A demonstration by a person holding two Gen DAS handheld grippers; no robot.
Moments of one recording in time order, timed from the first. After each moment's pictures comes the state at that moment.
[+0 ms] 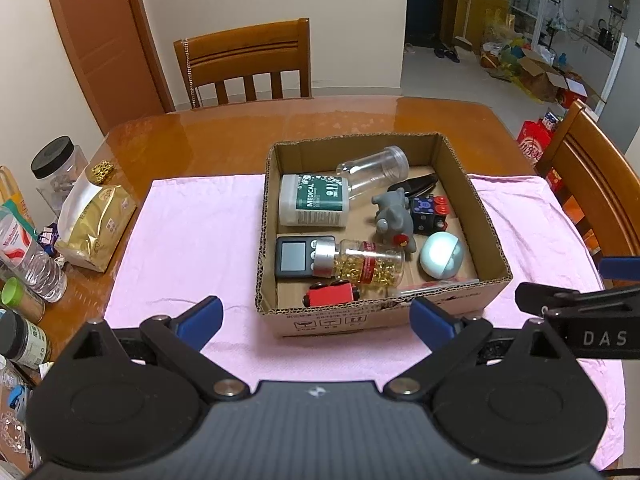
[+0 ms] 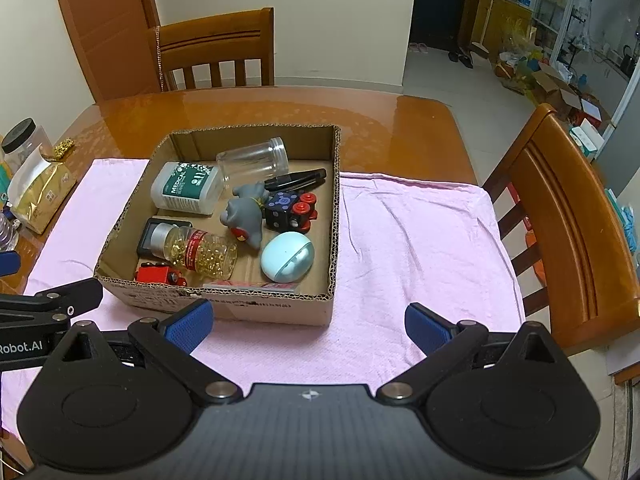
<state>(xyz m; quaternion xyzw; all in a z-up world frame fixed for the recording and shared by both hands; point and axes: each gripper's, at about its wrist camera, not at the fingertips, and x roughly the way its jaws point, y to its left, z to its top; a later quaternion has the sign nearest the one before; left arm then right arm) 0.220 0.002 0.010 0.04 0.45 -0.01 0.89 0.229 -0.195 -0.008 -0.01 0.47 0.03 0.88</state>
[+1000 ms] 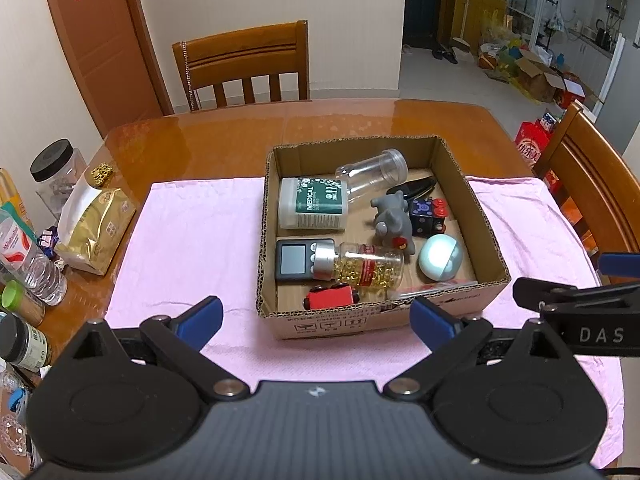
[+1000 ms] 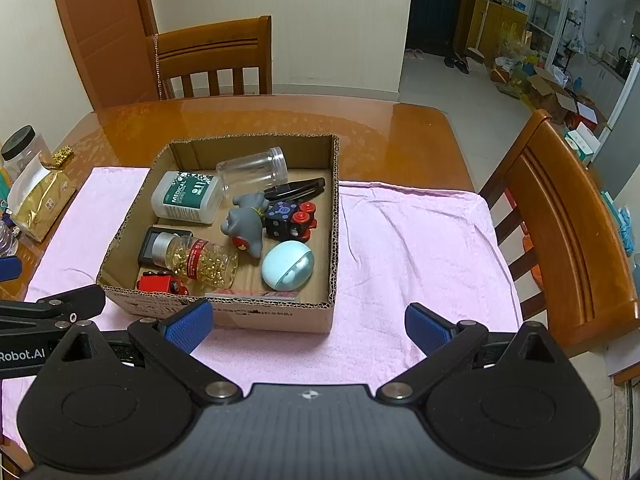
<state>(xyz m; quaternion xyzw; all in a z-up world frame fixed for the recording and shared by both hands) 0.221 0.002 0.013 0.04 0.45 -0.02 0.89 0.228 -0.191 -0.005 -0.02 0.46 0.03 0.89</state>
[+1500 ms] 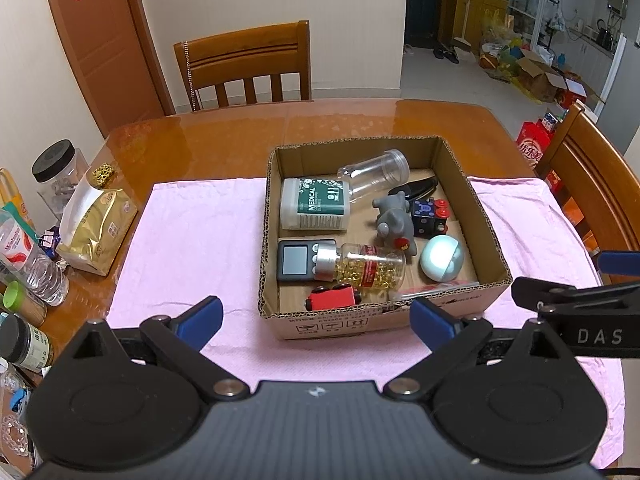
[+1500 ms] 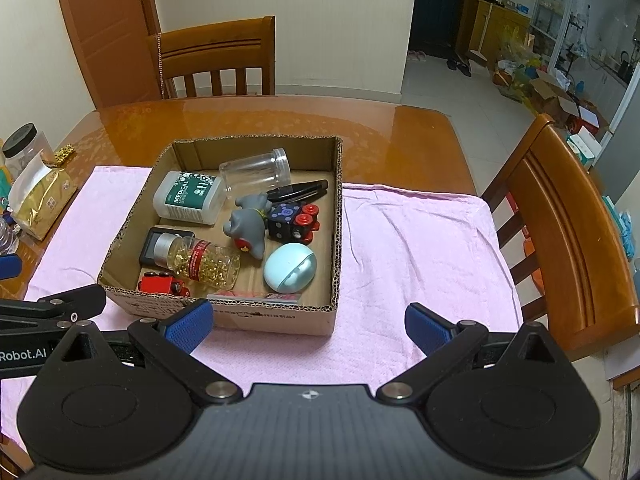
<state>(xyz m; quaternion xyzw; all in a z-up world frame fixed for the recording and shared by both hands) 0.221 0.002 0.014 0.04 0.45 -0.01 0.89 0.229 -0.190 -0.003 -0.02 0.46 0.03 0.89</state>
